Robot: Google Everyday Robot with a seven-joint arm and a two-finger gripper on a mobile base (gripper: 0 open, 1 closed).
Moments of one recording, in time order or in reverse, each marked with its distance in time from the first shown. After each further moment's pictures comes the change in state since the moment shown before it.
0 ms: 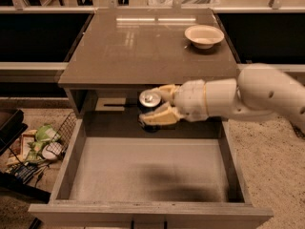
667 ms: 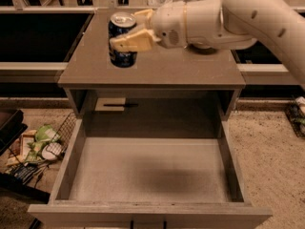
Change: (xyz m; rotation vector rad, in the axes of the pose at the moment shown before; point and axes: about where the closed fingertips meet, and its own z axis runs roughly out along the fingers) arm -0.169 -0.085 0.018 -0.015 -0.151 -0.031
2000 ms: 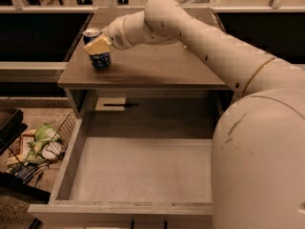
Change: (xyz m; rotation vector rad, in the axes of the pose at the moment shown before) arm 0.089 -0.117 0.153 0.150 0.204 0.124
